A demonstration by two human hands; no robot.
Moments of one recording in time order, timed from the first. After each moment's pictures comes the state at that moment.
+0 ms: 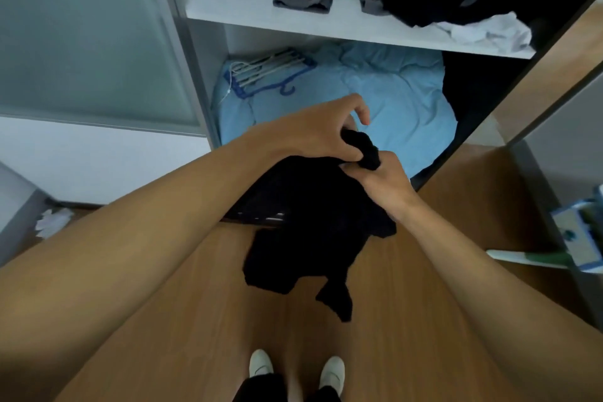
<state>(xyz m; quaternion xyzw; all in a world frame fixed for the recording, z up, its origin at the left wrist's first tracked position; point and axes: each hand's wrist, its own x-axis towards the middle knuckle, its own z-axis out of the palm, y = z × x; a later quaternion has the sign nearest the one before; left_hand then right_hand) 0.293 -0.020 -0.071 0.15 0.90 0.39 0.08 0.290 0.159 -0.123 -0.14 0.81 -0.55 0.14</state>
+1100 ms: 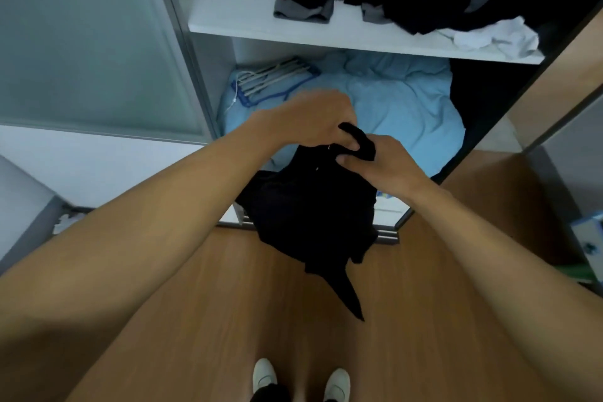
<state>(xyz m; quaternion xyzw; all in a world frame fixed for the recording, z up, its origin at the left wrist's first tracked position) 0.254 -0.015 -0.052 0.18 0.98 0.11 0.00 0.242 0.167 -0.099 -0.28 0.88 -0.36 0.14</state>
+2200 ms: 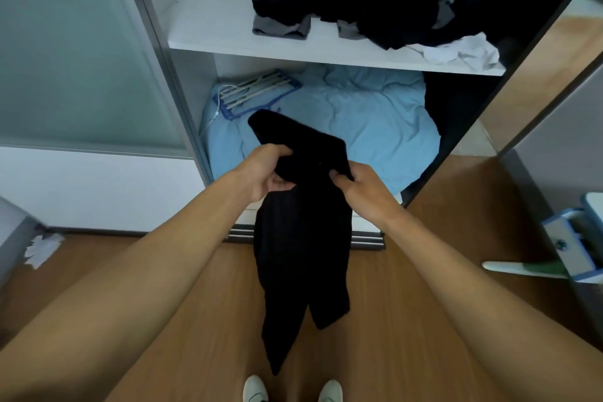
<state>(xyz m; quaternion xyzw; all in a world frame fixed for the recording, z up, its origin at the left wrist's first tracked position) 0.283 -0.026 -0.117 -0.25 0.60 0.76 0.08 0.255 0.172 -0.122 -0.21 0.84 -0.48 0.14</state>
